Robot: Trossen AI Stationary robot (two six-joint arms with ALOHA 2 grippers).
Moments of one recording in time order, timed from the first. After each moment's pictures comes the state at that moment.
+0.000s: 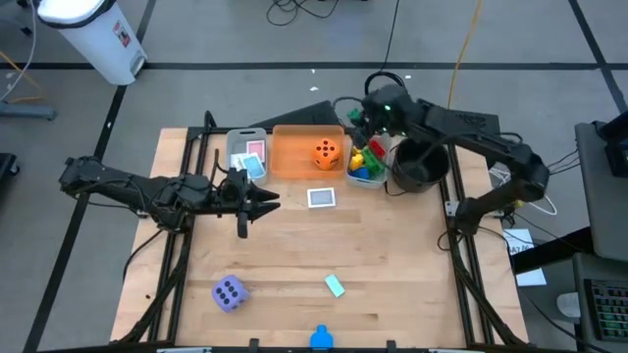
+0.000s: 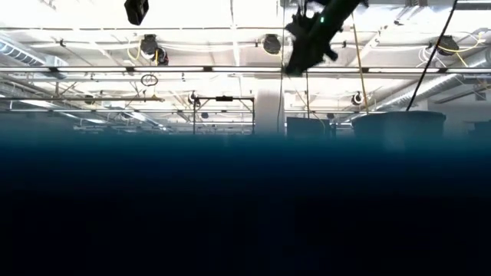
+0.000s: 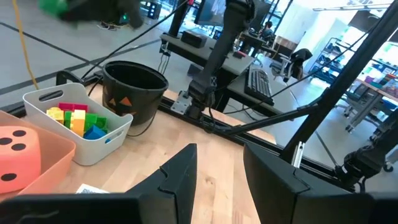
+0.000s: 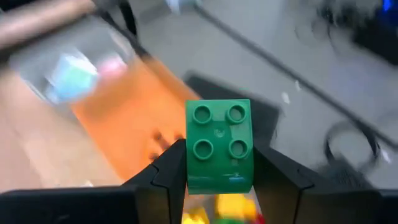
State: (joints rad) left arm -0.21 0.94 0.77 0.06 -0.29 -0.43; right arm -0.49 1.43 1.43 -0.60 0.20 0.13
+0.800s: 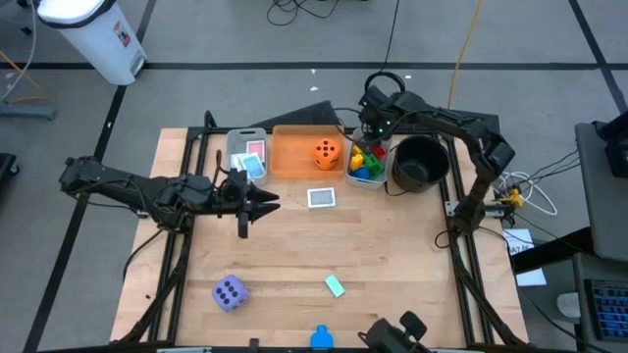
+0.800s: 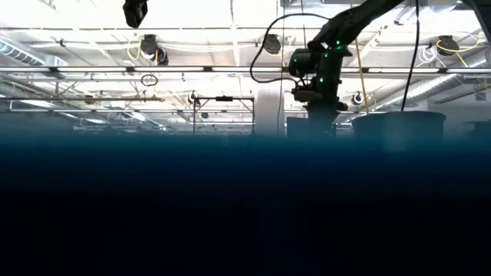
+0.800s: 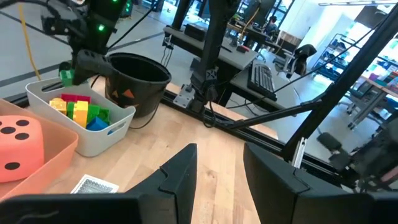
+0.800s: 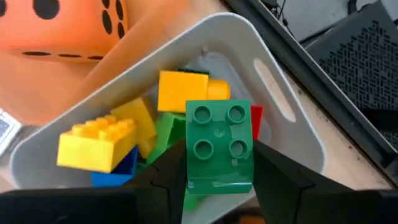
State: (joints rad) left arm -0.21 0.94 0.77 0.02 -0.29 -0.45; right arm -0.73 1.76 1.47 -0.96 0.02 0.06
